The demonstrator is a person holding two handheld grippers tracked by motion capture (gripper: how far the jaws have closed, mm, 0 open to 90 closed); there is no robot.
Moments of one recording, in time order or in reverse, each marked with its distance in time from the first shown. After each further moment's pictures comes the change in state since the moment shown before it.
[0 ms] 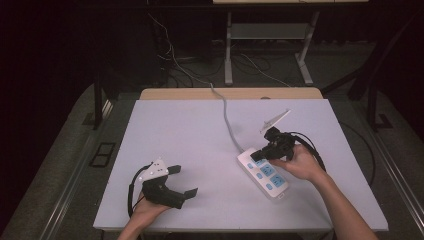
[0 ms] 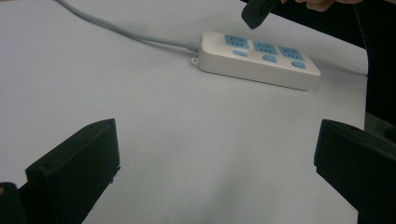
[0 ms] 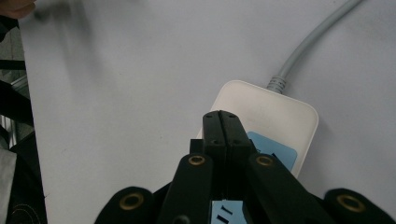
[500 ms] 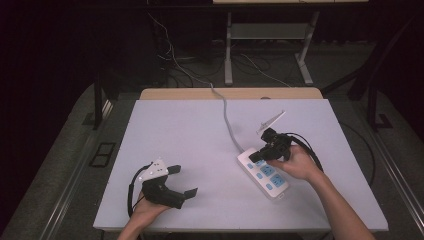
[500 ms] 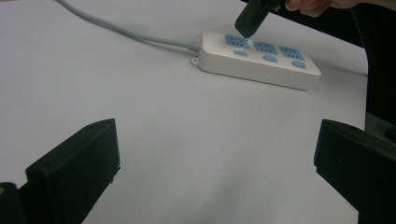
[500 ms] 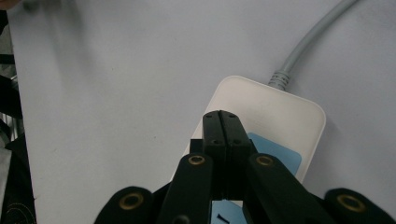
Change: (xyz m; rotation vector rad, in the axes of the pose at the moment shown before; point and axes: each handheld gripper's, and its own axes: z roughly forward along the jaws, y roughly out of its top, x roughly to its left) left arm 0.000 0.000 0.000 -0.001 0.001 -0.002; right arm -0.005 0.001 0.012 0.032 0.010 0.002
